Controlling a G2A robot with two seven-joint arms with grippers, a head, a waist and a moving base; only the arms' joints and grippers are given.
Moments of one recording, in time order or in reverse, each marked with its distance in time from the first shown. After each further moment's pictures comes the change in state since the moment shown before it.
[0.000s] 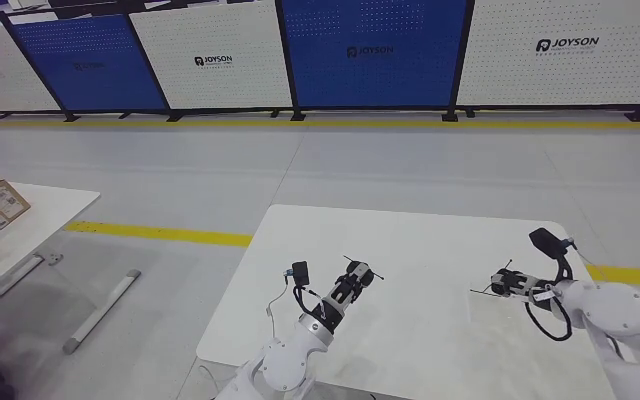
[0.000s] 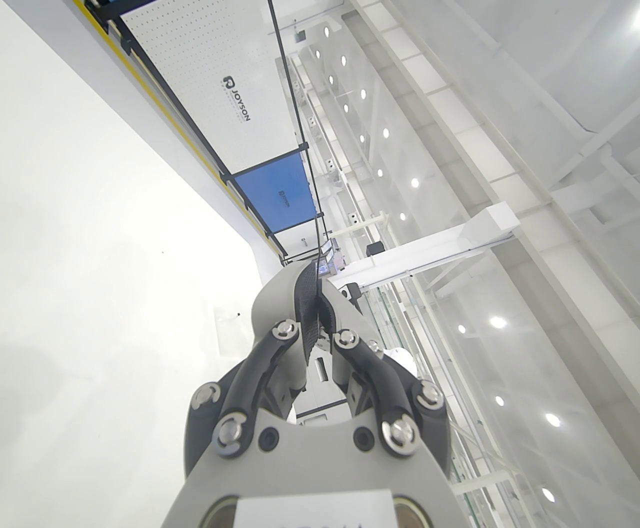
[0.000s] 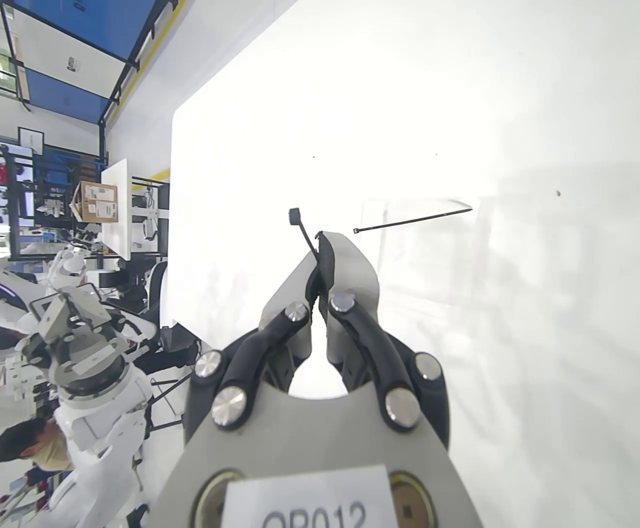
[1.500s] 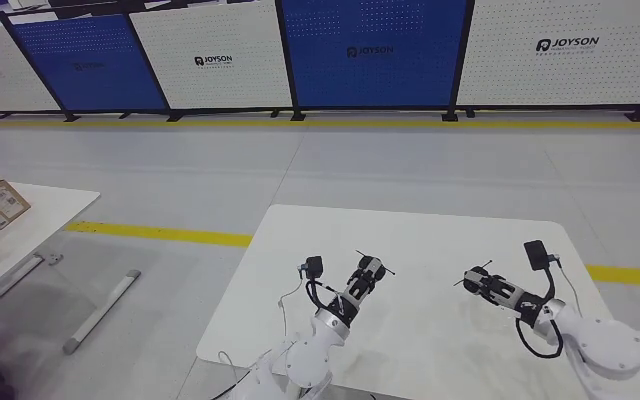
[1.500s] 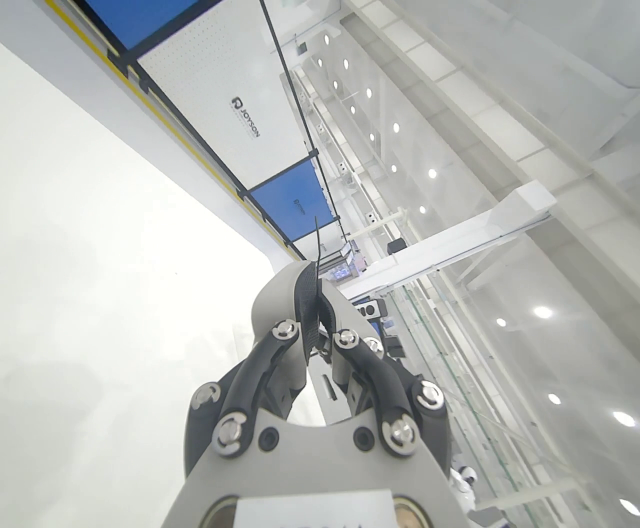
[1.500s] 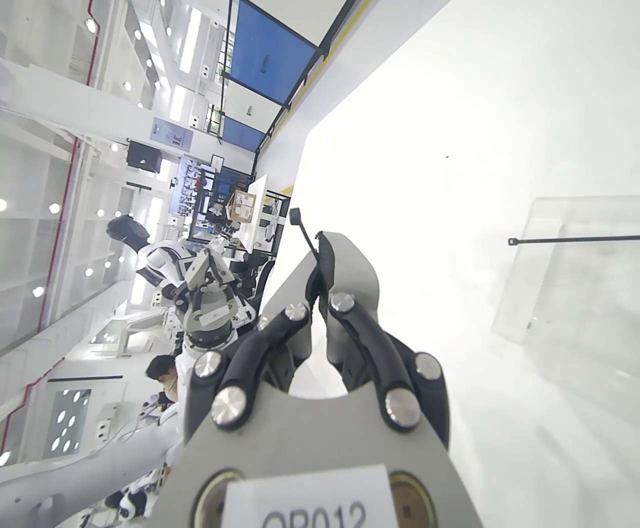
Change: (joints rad) left arm -0.128 -0.033 0.127 0.114 0.195 0.051 0.158; right arm -0.152 -0.034 0.018 0.011 0.378 -0.286 -0.256
